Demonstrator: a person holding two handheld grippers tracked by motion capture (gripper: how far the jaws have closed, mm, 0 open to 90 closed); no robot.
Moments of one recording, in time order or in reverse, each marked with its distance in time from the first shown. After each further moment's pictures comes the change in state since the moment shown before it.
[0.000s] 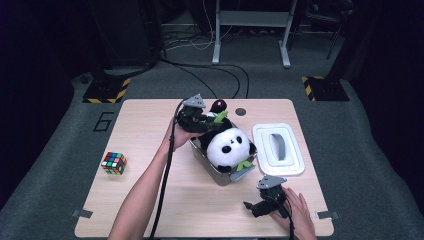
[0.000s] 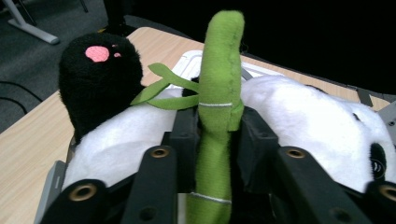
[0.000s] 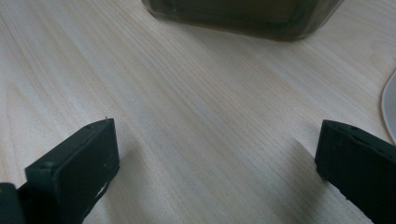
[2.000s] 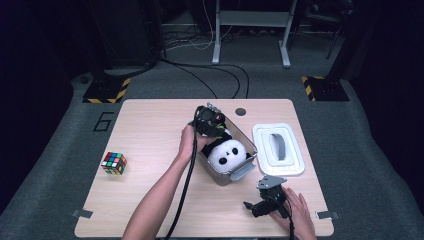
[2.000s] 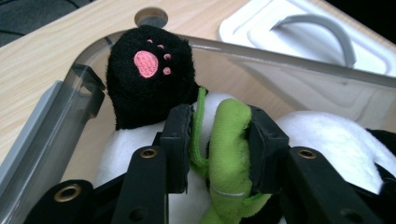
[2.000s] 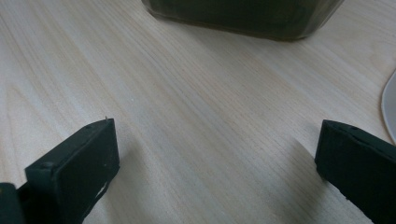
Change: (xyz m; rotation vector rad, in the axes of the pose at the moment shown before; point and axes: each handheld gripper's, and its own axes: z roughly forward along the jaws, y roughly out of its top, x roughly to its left) left arm -0.002 -0.012 0.067 0.247 0.288 -0.249; right arm 0.000 0.000 0.000 0.000 0.002 0.001
